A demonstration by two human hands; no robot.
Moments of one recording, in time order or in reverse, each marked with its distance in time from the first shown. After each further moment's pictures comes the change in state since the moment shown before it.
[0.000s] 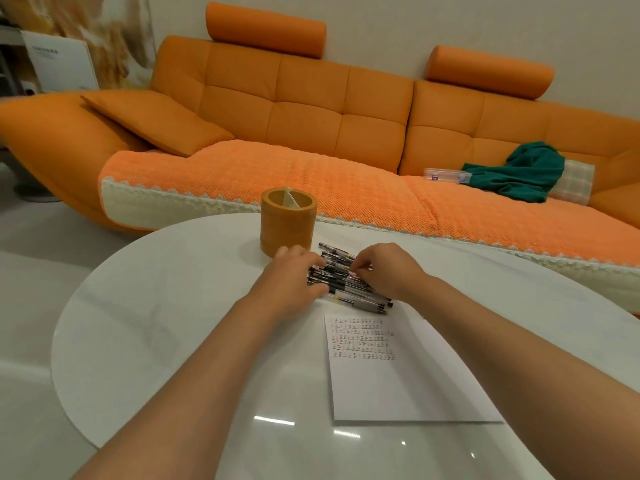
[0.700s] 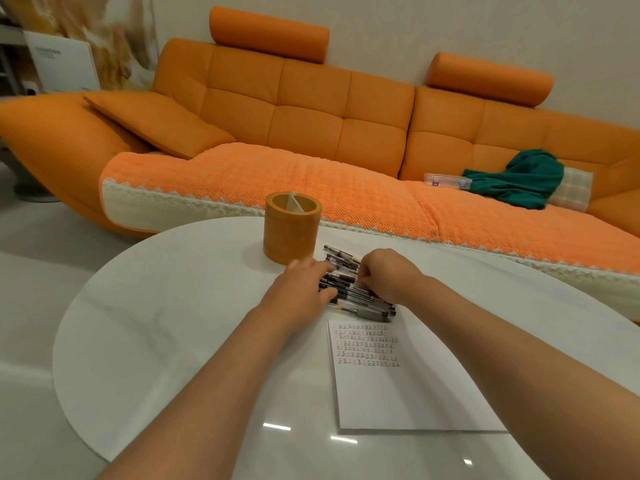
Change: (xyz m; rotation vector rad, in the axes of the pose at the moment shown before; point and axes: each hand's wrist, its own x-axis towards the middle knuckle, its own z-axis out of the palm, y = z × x) left_hand 0.000 0.002 0.012 -0.025 -0.026 0.021; right_hand 0.018 -0.004 0.006 -0.112 -0.147 0.132
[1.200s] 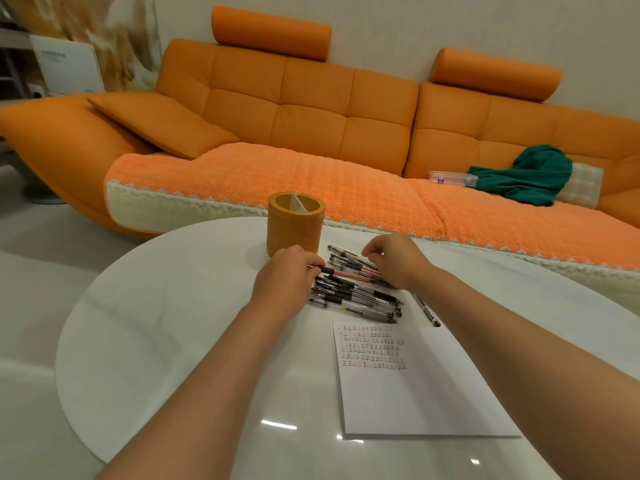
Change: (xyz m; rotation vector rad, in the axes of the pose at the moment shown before) left_hand 0.011 -0.009 -0.015 -0.009 0.218 -0.071; right_hand 0.012 0.013 -0.009 0.273 0.204 -0.070
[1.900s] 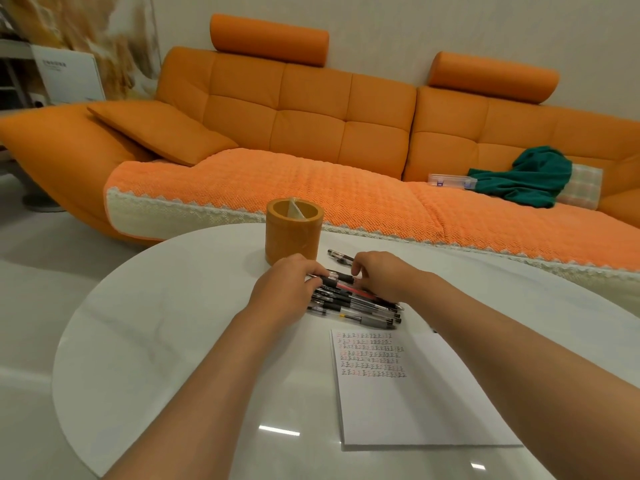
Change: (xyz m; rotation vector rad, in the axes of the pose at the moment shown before) left_hand -0.001 0.002 -0.003 -0.068 -0.086 -0.020; right_hand 0.007 -0.004 0.013 -0.270 -0.255 -0.073
